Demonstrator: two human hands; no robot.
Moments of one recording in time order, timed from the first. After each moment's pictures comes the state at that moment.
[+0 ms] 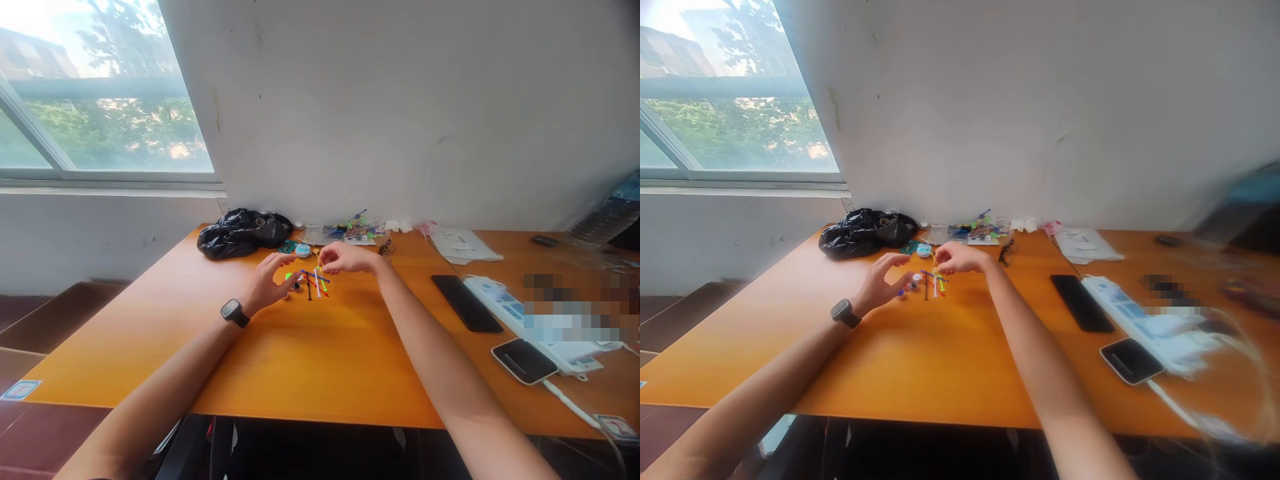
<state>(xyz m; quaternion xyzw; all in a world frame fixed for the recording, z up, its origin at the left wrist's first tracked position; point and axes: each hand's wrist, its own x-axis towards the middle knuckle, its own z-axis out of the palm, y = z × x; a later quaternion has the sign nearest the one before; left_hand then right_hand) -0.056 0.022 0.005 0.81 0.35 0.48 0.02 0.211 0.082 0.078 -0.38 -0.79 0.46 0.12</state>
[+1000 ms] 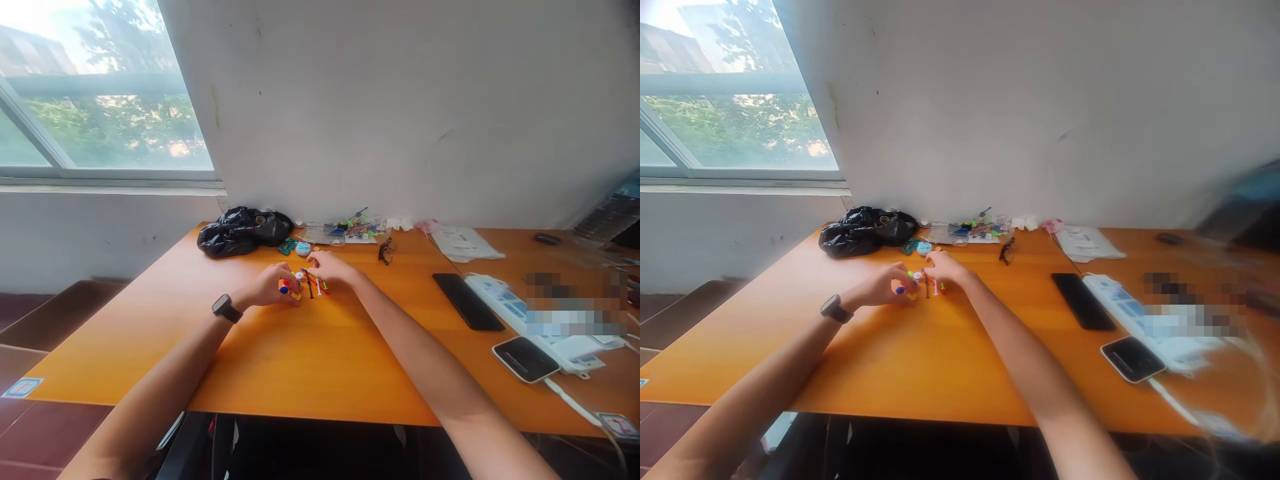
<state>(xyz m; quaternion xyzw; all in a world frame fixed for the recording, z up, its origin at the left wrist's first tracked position) -0.068 0.023 0.019 0.88 0.33 0.27 0.20 0.163 0.080 0.037 -0.50 -0.81 0.27 0.13</state>
